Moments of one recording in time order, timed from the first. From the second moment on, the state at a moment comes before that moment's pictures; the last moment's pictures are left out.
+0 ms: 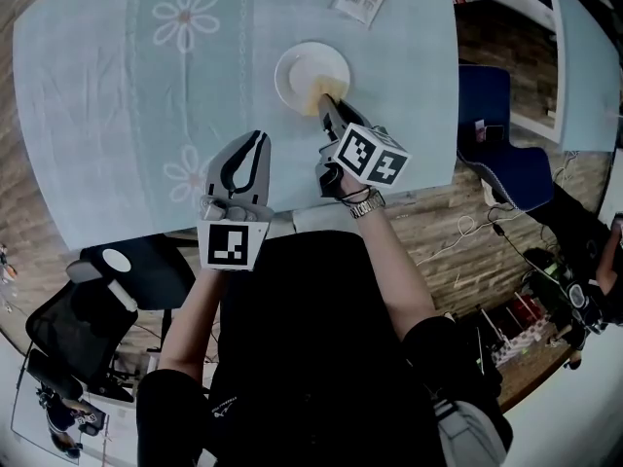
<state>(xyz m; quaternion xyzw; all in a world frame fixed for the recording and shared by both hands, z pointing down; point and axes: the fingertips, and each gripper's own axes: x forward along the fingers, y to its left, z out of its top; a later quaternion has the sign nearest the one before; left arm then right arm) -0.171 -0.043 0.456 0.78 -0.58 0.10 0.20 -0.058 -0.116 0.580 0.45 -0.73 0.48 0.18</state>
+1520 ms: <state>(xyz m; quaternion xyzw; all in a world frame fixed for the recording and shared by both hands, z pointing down) -0.162 -0.041 0.460 0.79 -0.58 0.10 0.20 -0.011 -0.117 0.611 0.47 -0.67 0.55 0.17</state>
